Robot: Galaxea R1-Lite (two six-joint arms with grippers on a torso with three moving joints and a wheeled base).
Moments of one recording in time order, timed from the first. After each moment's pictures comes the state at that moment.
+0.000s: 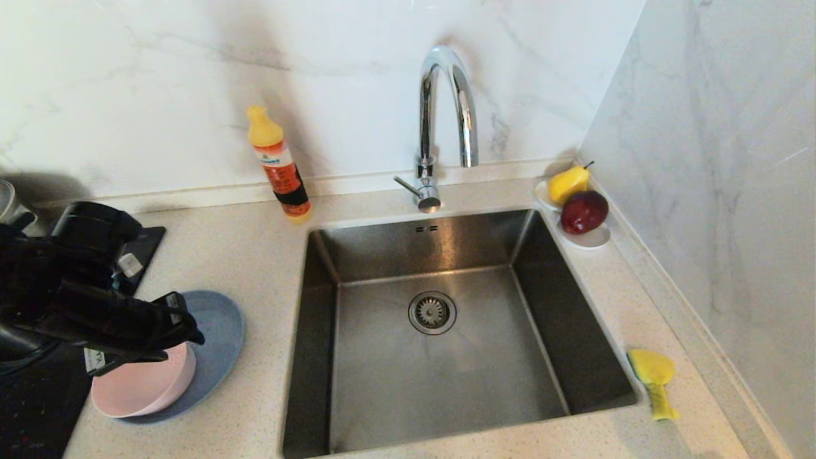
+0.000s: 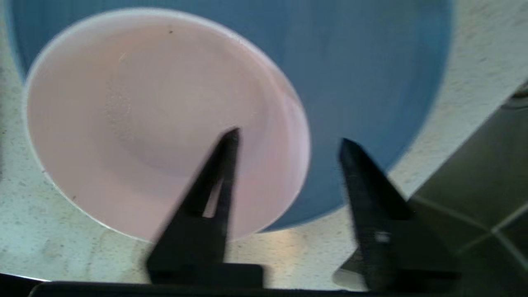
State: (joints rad) left arm 0.10 1.67 -1.06 0.41 -0.03 -0.48; right arm 0.00 0.00 0.00 0.00 0.00 -0.01
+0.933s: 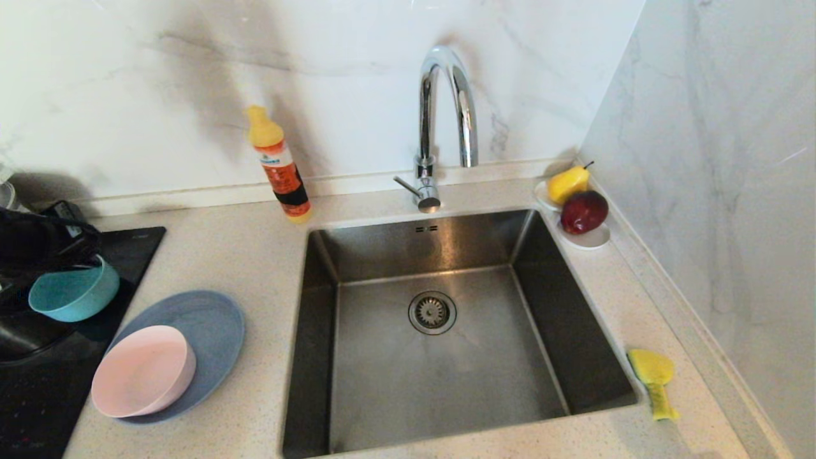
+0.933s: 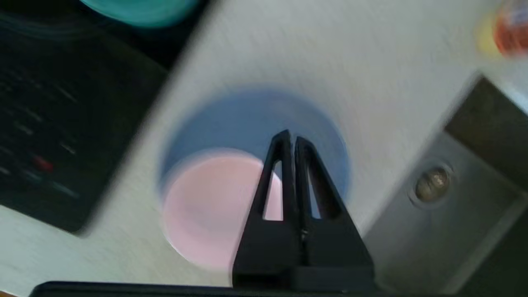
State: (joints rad) left arm 0.29 1.55 -1.36 0.51 -0.02 -0.46; right arm 0.00 0.00 0.00 0.00 0.00 -0.01
